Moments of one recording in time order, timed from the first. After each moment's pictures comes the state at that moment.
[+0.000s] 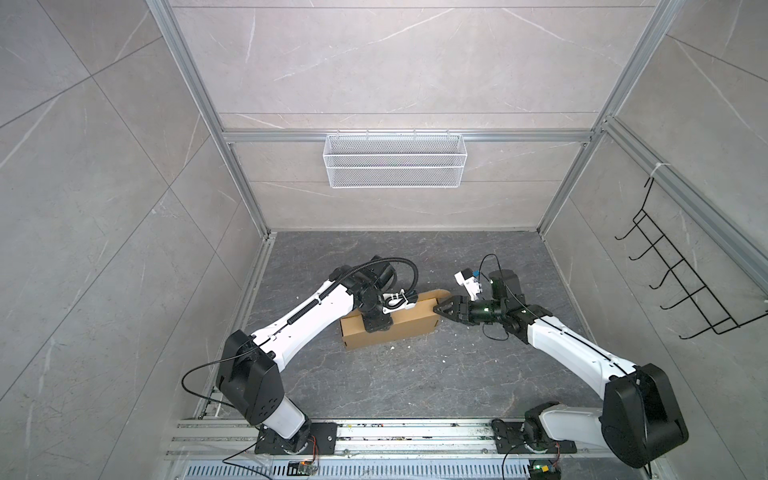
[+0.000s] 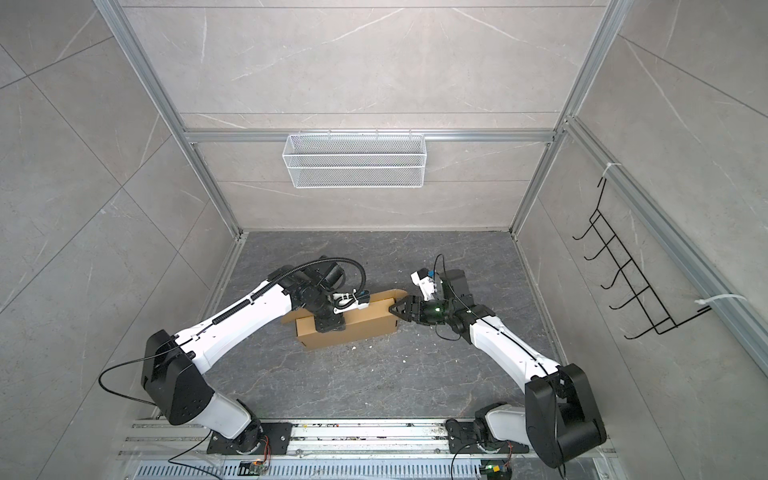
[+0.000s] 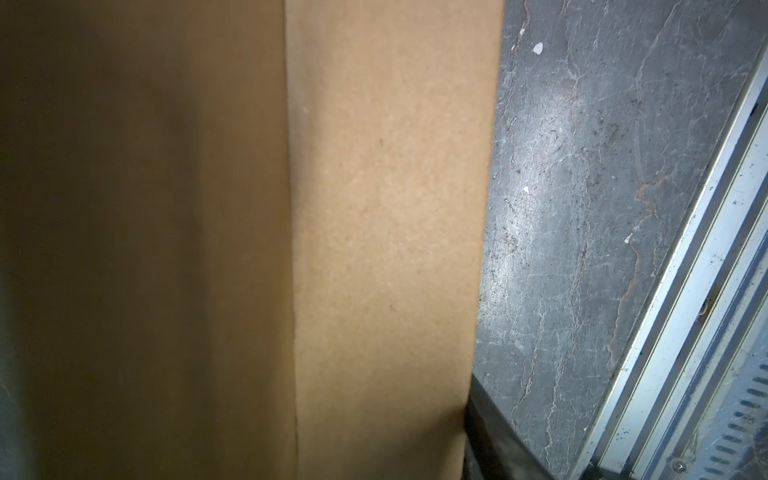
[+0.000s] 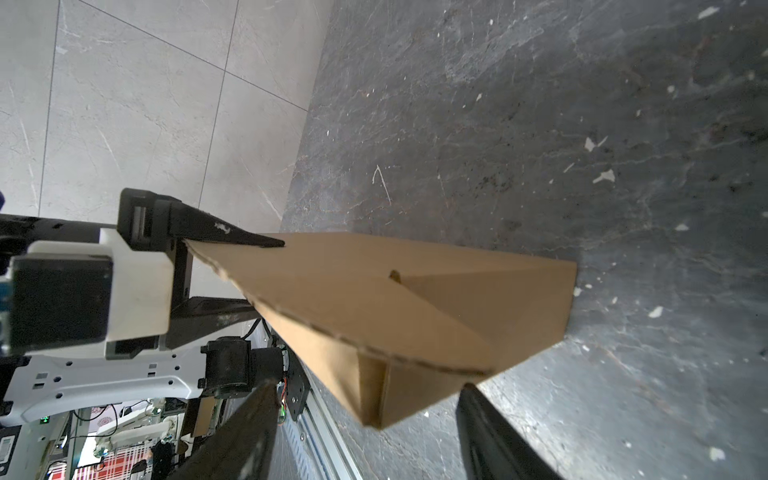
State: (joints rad) left arm -0.70 1.57 1.38 -1.08 0.13 0.64; right arm 0.33 1.32 0.78 -0.16 -0.79 0.53
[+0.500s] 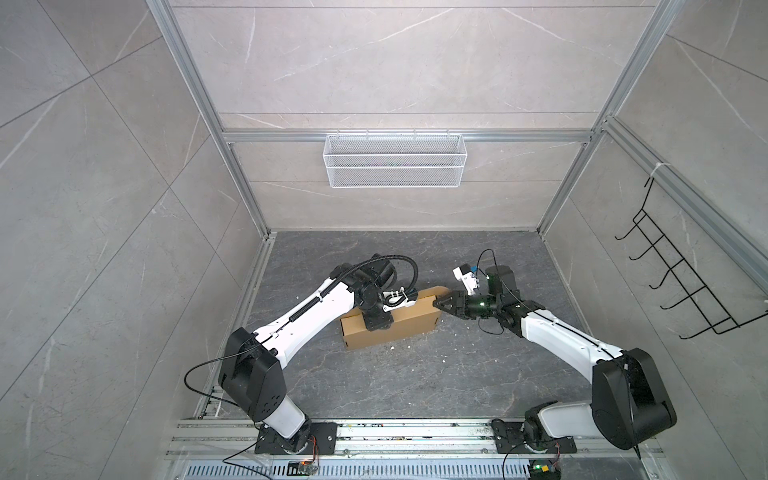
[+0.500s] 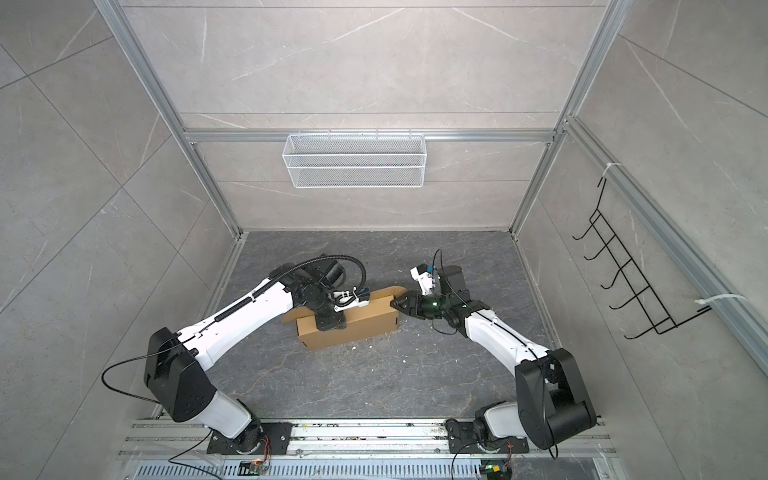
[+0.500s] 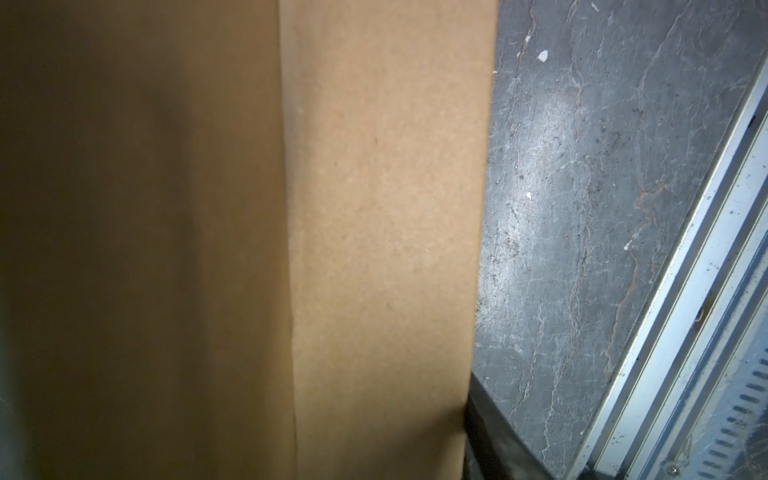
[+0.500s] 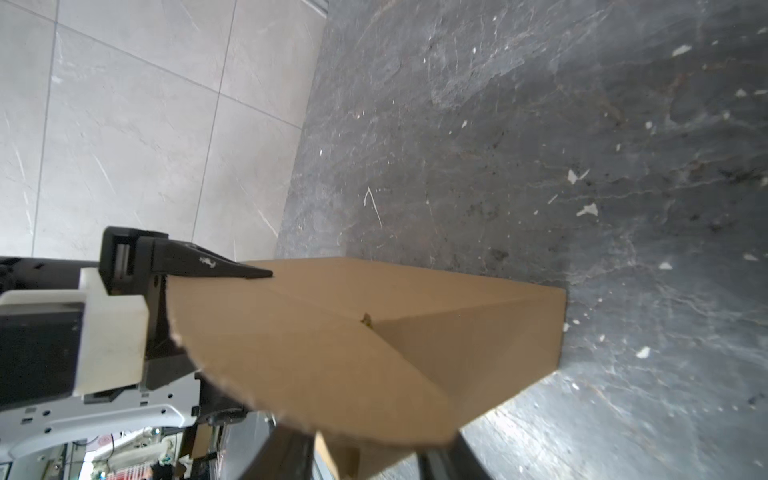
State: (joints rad) left arm -0.69 1.59 1.40 -1.08 0.14 0.63; right arm 0.32 1.40 0.80 -0.07 -0.78 0.57
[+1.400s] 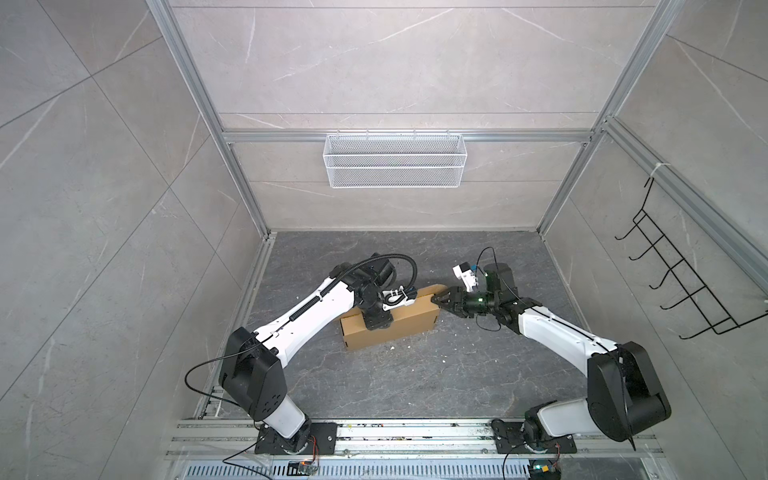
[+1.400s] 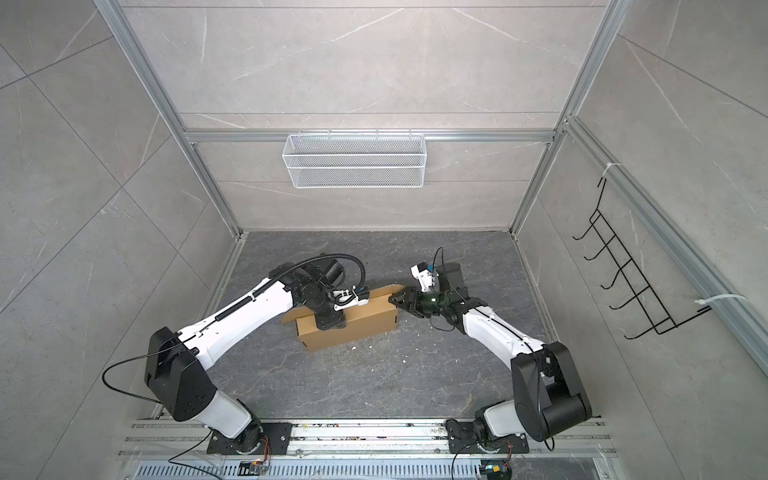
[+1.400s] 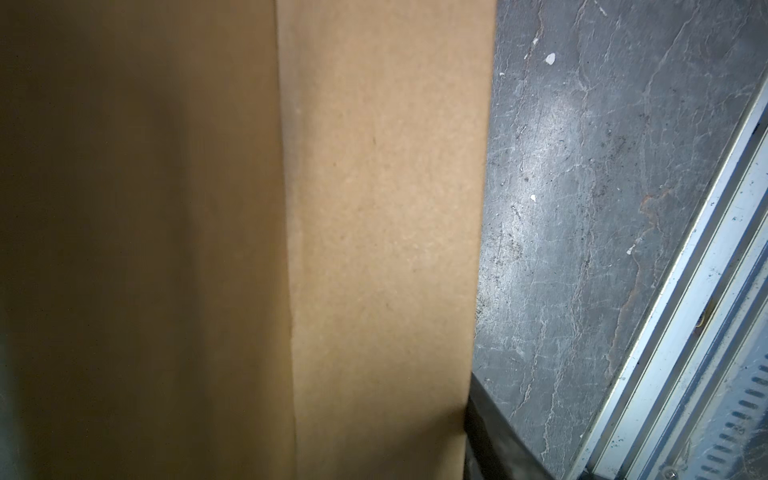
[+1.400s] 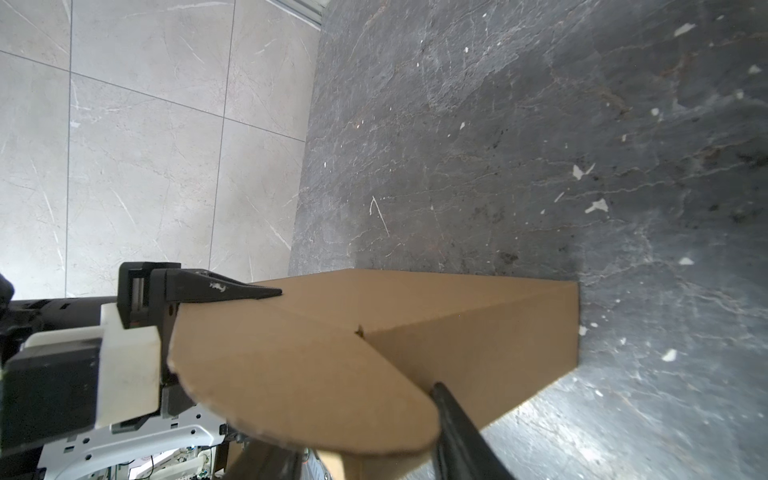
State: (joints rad) left arm -0.69 1.59 1.40 -1.08 0.14 0.62; right arm 0.32 1.43 0.83 -0.05 -0.78 0.69
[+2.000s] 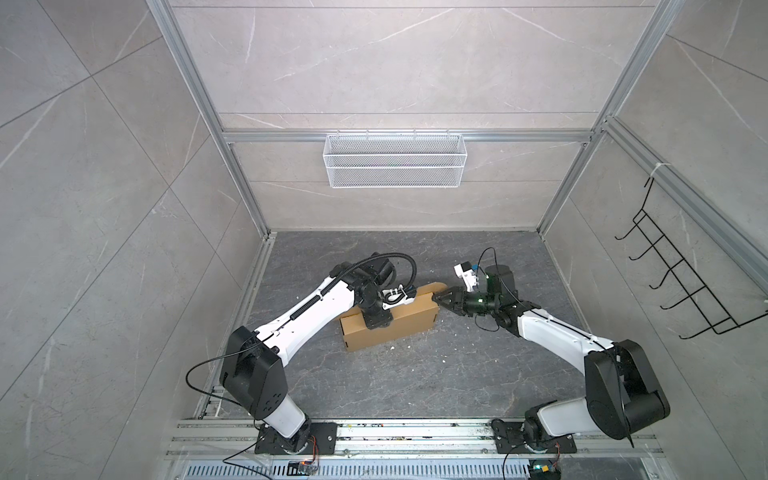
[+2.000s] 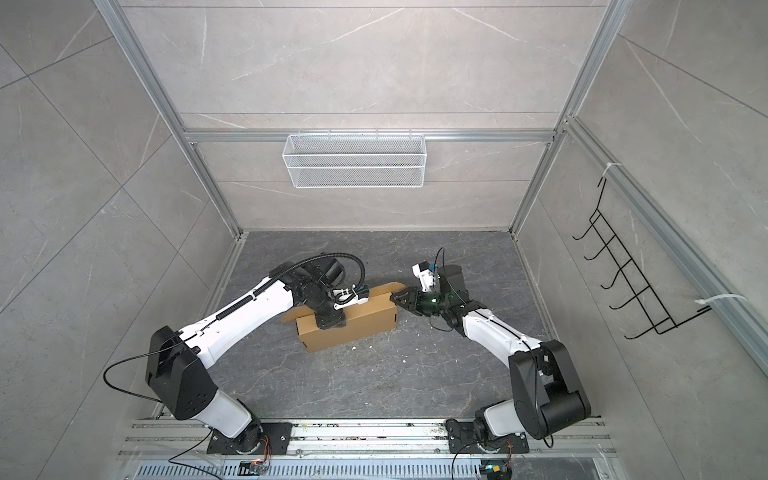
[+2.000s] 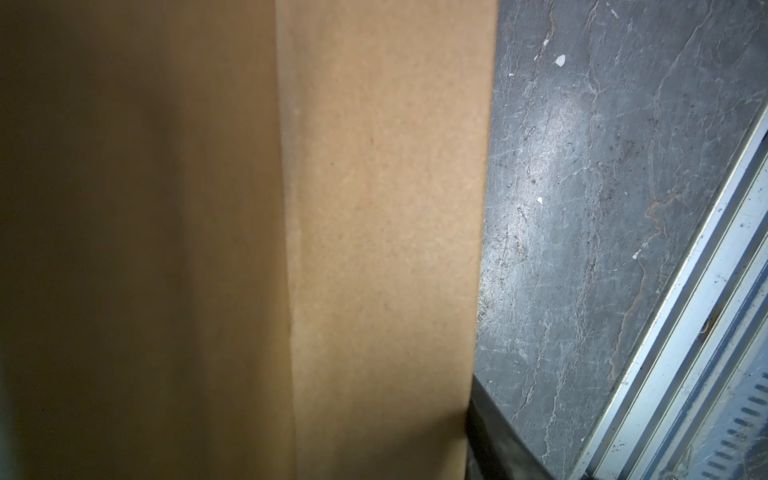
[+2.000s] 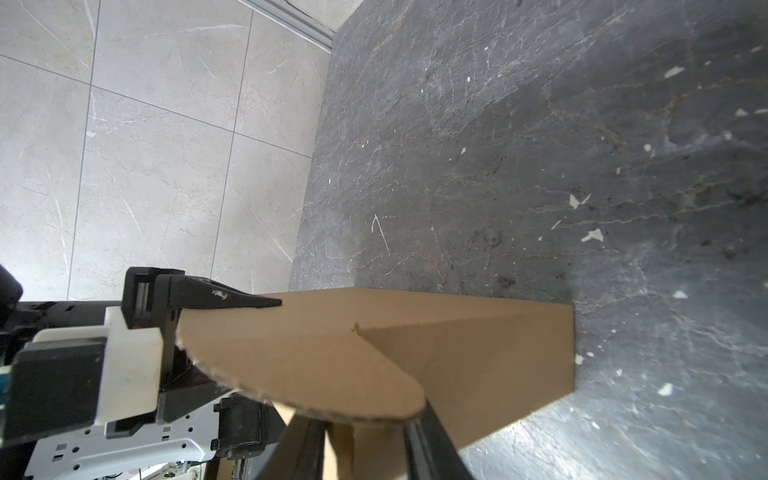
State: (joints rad) left arm -0.68 1.60 1.40 -1.08 0.13 0.61; right arm 0.32 1.45 0.78 0.06 -0.77 0.68
